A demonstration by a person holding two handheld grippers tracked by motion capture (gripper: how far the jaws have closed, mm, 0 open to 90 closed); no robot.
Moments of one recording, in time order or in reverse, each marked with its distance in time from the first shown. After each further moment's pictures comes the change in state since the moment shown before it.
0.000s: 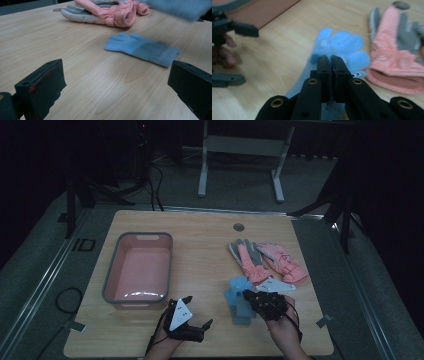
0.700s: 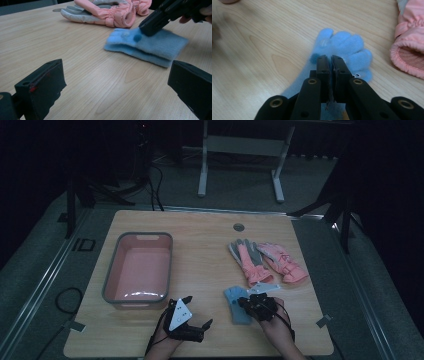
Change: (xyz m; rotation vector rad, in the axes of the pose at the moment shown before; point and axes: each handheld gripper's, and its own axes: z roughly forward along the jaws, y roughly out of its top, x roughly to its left) left arm 0.001 0.000 0.000 -0.004 -0.003 -0.007; right arm -0.012 -0.027 0.048 0.130 0.063 0.001
